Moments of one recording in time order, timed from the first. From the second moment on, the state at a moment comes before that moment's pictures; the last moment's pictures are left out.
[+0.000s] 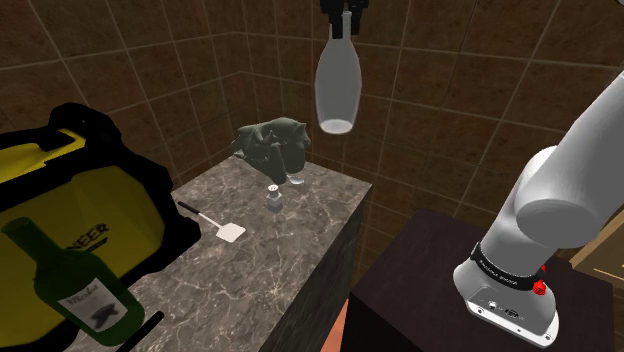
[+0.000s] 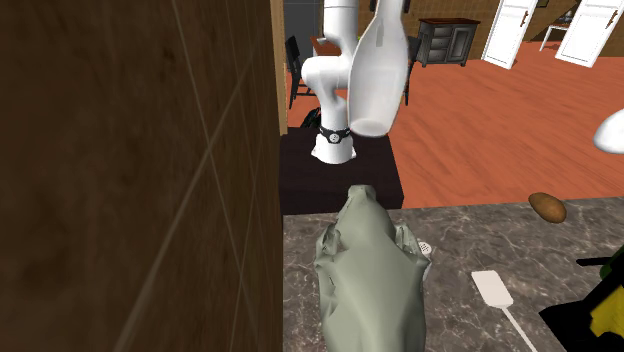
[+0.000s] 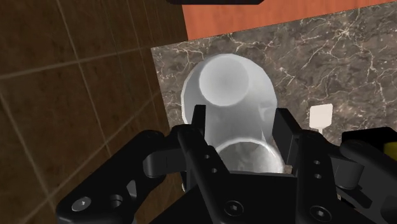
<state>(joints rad) 0.04 -0.16 0.15 -1.46 0.01 1.22 0.20</state>
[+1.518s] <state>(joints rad) 0.26 -0.06 0.47 -1.69 0.06 1.56 0.74</state>
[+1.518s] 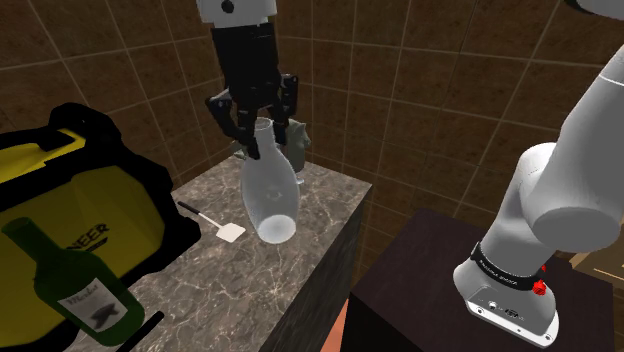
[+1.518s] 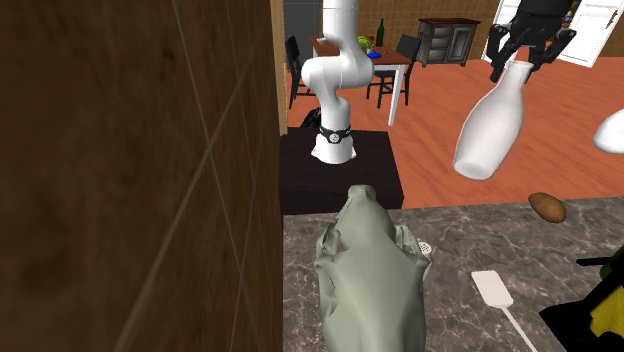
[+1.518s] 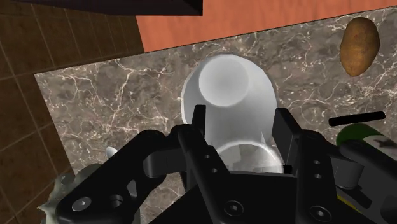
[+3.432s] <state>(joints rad) 0.48 0.36 0.59 -1.62 -0.14 1.85 1.11</state>
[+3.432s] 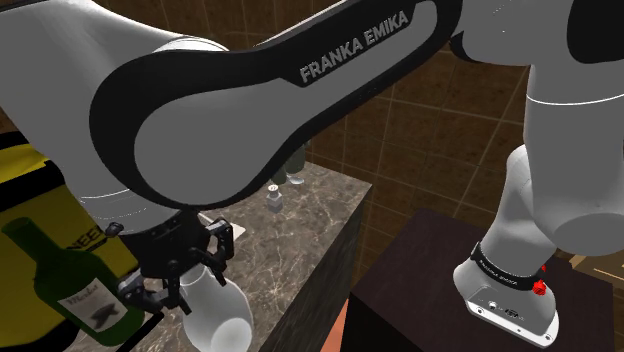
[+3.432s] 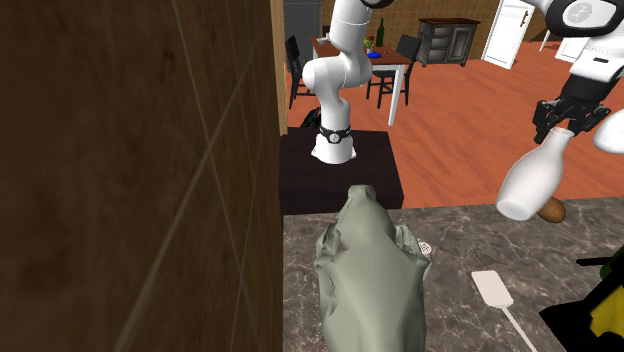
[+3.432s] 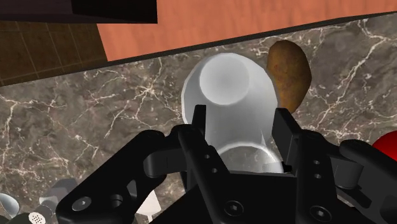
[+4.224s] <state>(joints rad) 0.49 0.36 0.59 -1.62 -0.15 1.86 1.11</state>
